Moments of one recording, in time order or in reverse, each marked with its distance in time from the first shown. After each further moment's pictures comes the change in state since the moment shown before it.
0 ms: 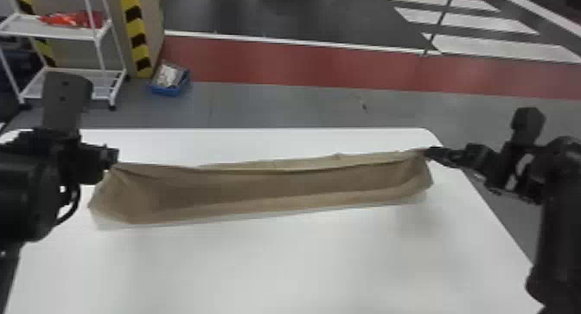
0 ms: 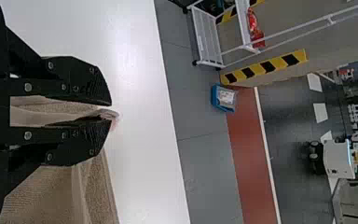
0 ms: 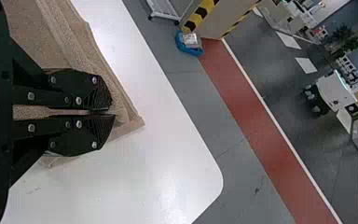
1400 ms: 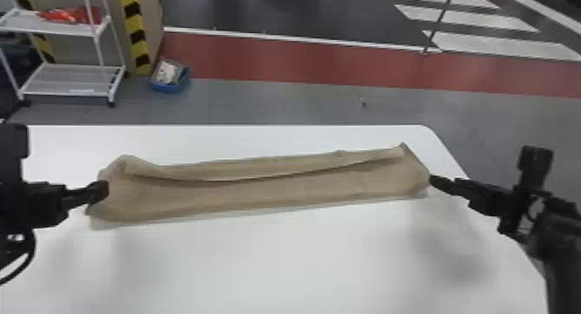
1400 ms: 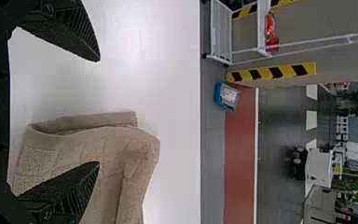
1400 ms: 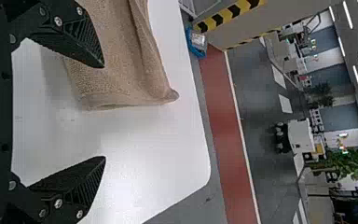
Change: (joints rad) left arm 0.222 0.023 0.214 -0.019 0.188 -0.214 -0.066; right arm 0.292 -0.034 0.002 -0.013 0.050 -0.510 0.208
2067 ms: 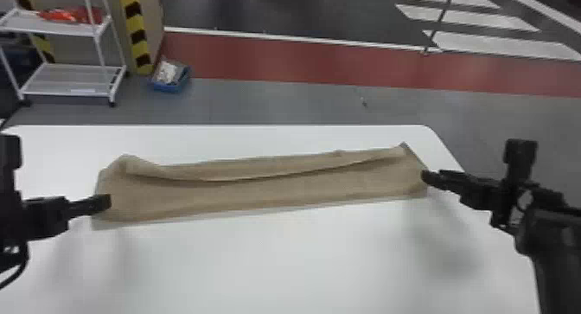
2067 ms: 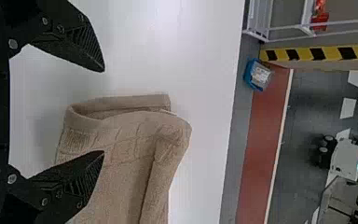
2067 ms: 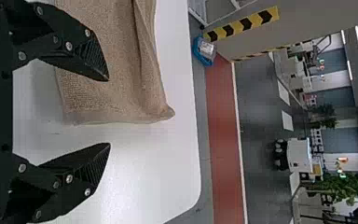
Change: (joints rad) left arm -0.018 0.001 0.061 0.022 0.084 0.134 -0.088; right arm -0.022 0.001 0.062 0.024 0.061 -0.071 0.026
